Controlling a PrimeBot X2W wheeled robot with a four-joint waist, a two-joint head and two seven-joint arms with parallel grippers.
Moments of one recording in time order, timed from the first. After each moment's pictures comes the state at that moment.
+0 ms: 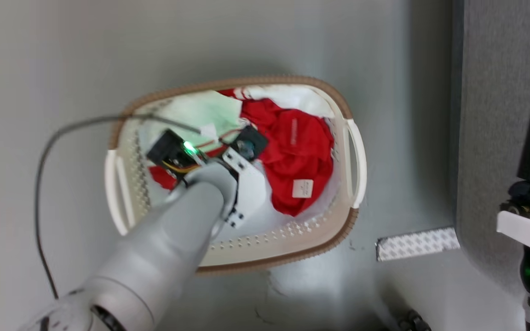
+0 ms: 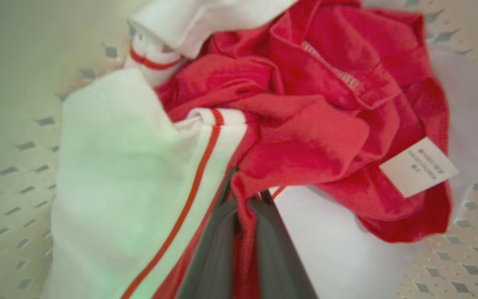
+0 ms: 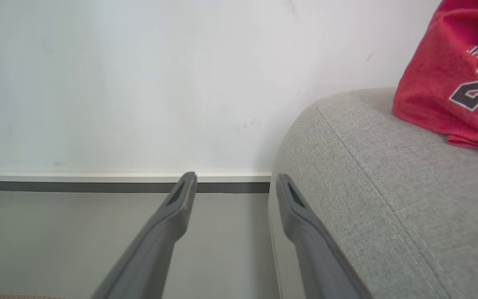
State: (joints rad) left arm -1.10 0.05 -1.06 1.12 -0.34 0.07 0.02; right arm -0.38 -0.05 -0.05 -0.18 0.27 0.13 -0.26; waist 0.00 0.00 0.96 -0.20
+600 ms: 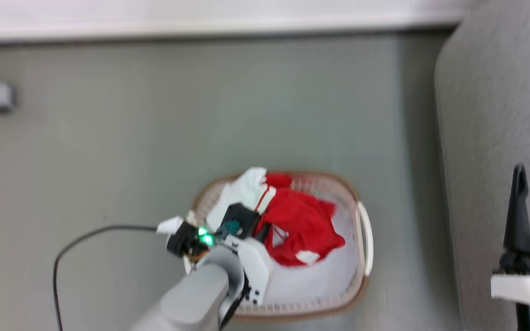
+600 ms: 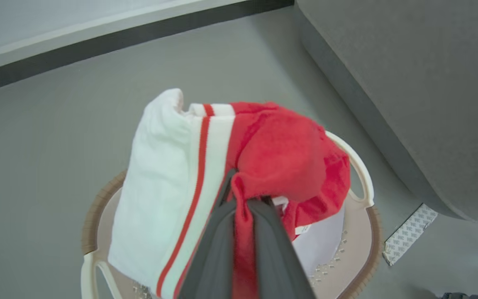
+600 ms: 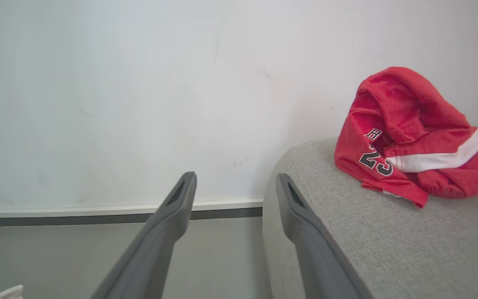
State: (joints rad) left arm -0.80 0.05 -1.01 0.97 -0.57 0.04 -0.23; right arm -0.19 -0.05 -0.13 -0.02 0.24 0.13 -0.26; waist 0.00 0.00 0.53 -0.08
